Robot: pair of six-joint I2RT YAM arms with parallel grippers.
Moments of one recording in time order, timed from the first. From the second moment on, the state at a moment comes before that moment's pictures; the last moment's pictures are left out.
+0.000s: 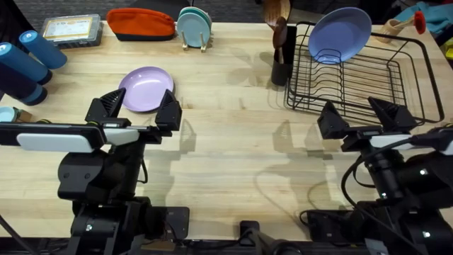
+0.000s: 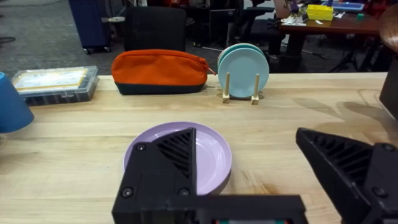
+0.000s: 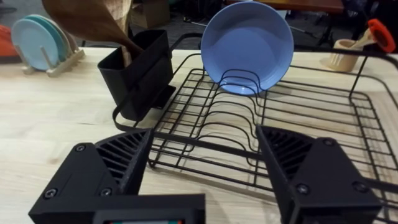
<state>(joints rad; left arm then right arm) 0.00 0.00 0.01 -0.02 0.01 -0.01 -0.01 0.00 0.01 -0.09 -0.05 0.00</state>
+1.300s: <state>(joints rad) 0.00 0.86 1.08 -0.70 -0.15 0.16 -0.01 0.97 1.23 -0.72 -0.06 -0.09</state>
